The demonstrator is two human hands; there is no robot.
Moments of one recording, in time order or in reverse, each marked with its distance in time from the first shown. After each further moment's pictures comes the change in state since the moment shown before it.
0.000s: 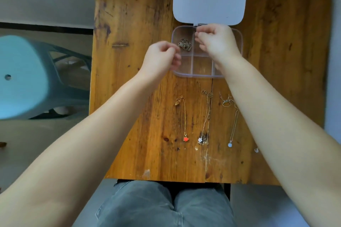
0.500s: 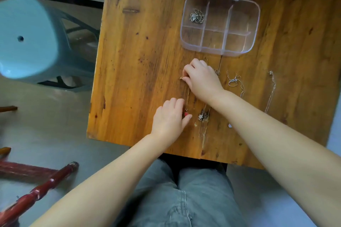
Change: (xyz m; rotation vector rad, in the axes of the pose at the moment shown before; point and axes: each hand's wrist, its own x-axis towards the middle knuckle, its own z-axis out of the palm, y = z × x) left_hand -0.151 -0.136 0.046 1.040 -0.017 0.188; right_hand -0.077 0.106 0.038 -0.929 -0.320 -0.569
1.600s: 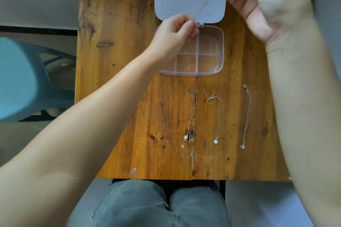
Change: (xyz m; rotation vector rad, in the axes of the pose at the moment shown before) left_hand 0.178 0.071 -0.147 -0.768 0.079 0.196; right_hand 0.024 0.050 -0.209 1.546 0.495 0.146
